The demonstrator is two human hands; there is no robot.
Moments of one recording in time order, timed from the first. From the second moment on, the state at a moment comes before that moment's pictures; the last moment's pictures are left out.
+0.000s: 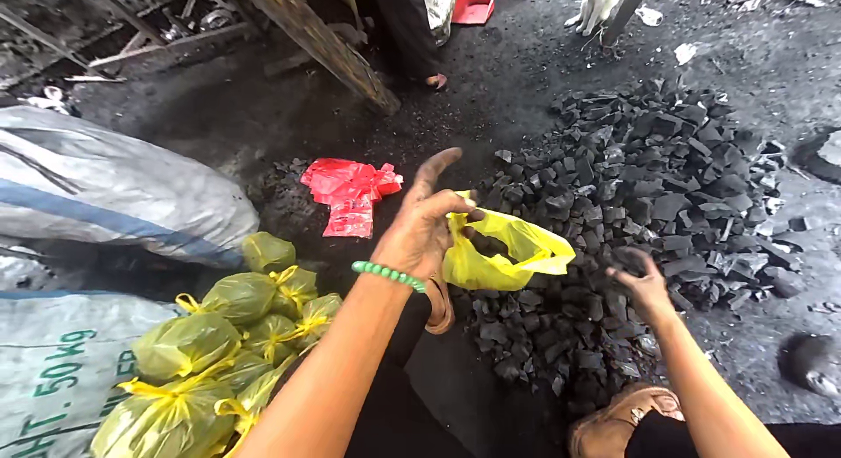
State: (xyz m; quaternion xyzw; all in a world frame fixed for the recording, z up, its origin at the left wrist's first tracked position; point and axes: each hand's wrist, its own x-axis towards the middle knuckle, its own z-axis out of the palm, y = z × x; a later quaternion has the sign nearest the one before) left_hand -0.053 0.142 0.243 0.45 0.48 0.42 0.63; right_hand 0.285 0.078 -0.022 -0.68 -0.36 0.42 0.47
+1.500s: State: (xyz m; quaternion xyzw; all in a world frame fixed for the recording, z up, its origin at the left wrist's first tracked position) left_hand -0.031 0.131 0.239 0.47 0.44 0.35 0.68; right_hand 0.200 0.108 0.097 -0.42 -0.63 0.48 0.44
